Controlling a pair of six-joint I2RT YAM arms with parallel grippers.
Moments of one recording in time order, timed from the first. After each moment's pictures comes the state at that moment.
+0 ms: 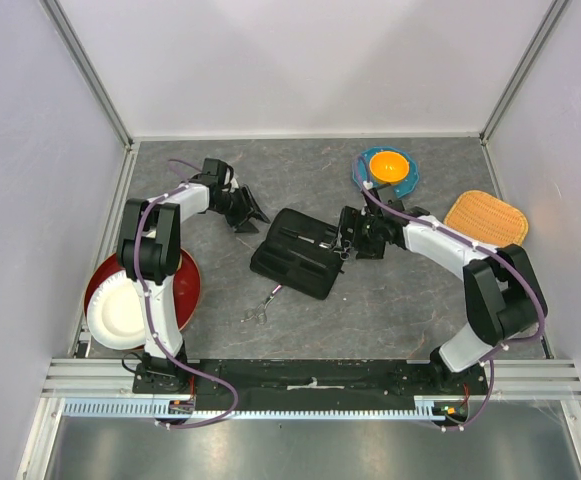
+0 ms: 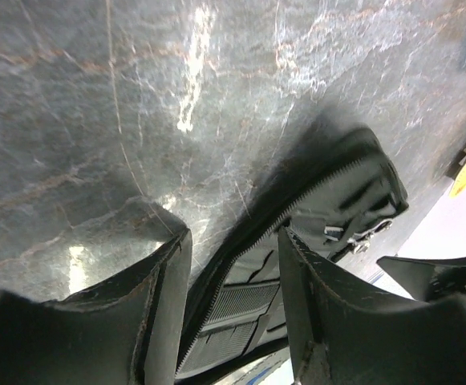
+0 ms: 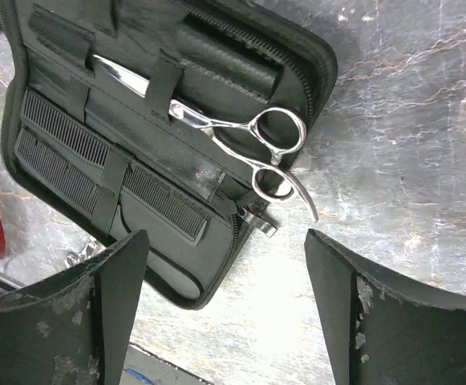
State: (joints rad) left arm -0.17 2.08 1.39 -0.43 0.53 -0.65; right arm 0.42 1.61 1.01 -0.41 -0.24 0.62
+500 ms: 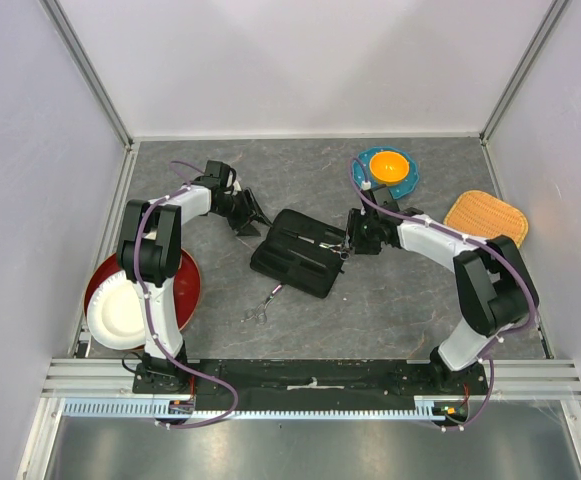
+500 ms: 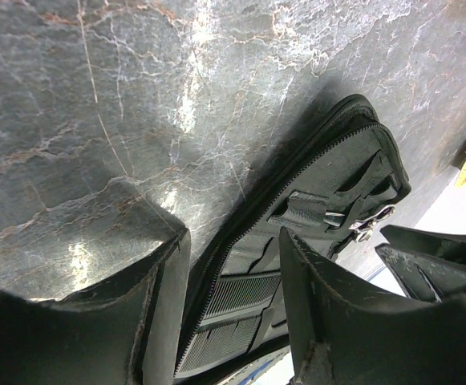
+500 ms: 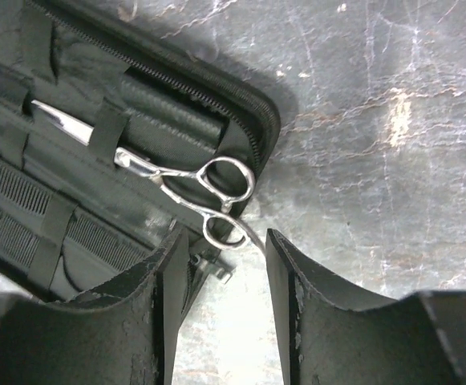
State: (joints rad) left arm -0.19 2.06 1.36 -0.43 0.53 -0.65; right arm 0.42 1.66 1.01 -0.36 -0.10 0.57
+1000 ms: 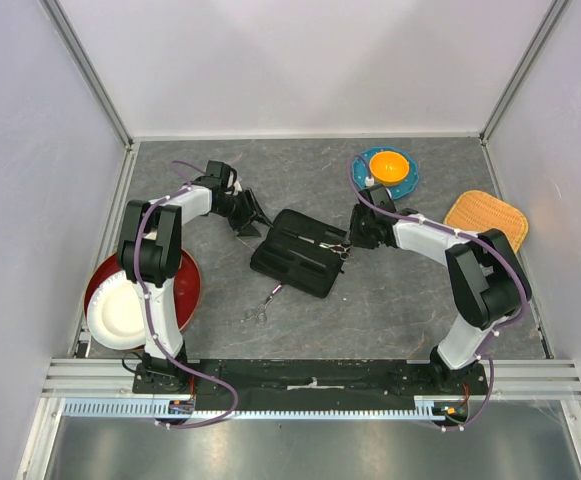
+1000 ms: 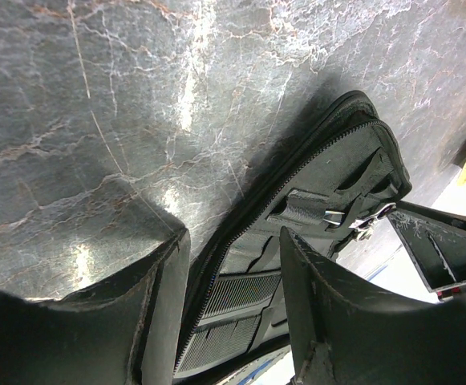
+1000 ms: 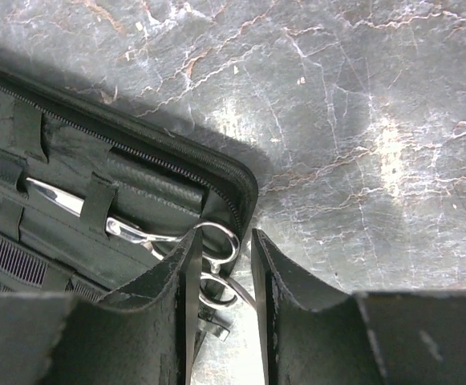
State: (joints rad) left arm -0.20 2.06 1.35 -0.43 0.53 -0.65; right arm 0.43 1.72 1.01 -0.24 0.02 0.63
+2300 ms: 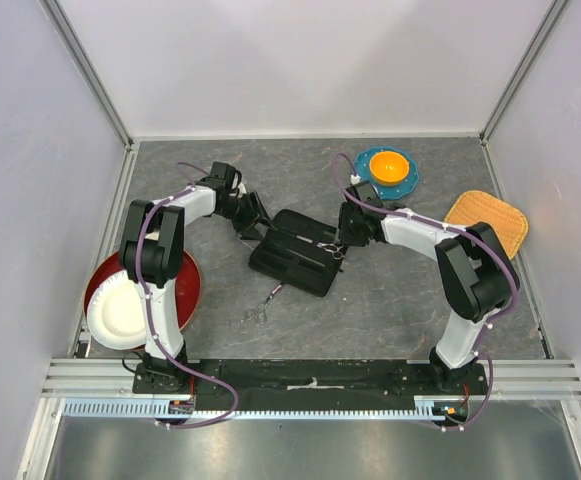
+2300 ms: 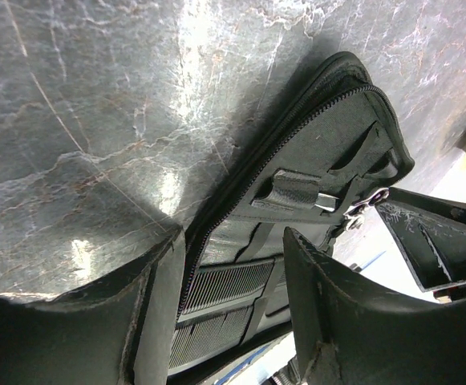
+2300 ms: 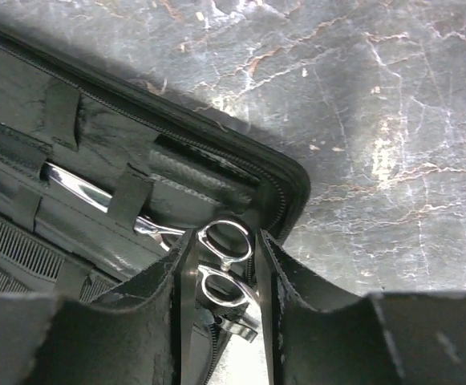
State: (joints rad) left arm -0.22 2.06 1.36 -0.46 0.55 -0.66; right arm 0.48 1.79 1.10 -0.29 0.02 0.61
